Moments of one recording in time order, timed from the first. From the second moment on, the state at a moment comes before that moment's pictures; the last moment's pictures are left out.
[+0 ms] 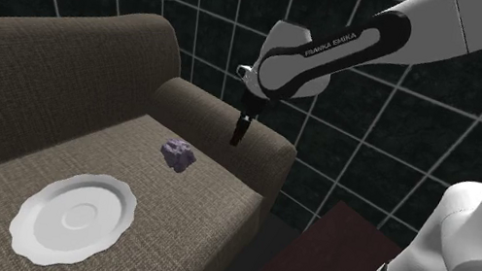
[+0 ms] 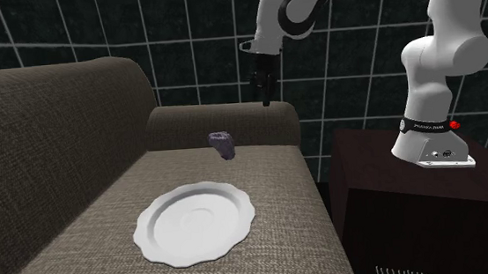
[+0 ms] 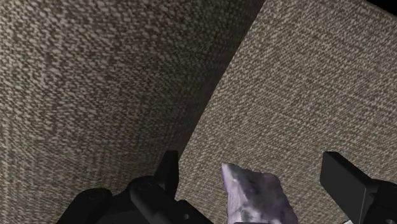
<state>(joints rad) 0.24 -0.02 -0.11 -2.33 0.17 2.46 -0.65</state>
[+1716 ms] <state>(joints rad) 0.26 0.42 0.02 -2.03 0.38 2.67 -1.03</state>
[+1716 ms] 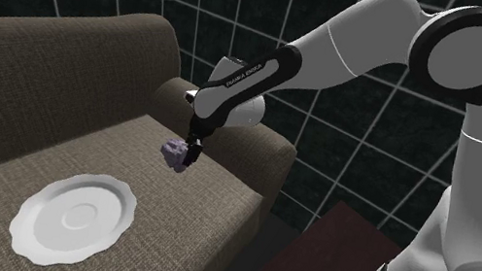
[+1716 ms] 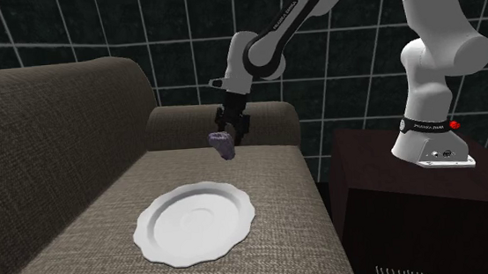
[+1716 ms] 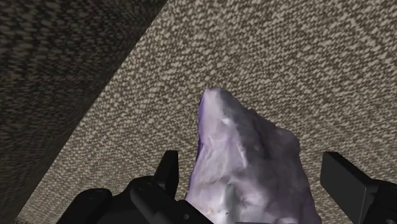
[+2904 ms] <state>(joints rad) 0.27 0.36 0.00 -2.03 0.36 2.61 -1.00</state>
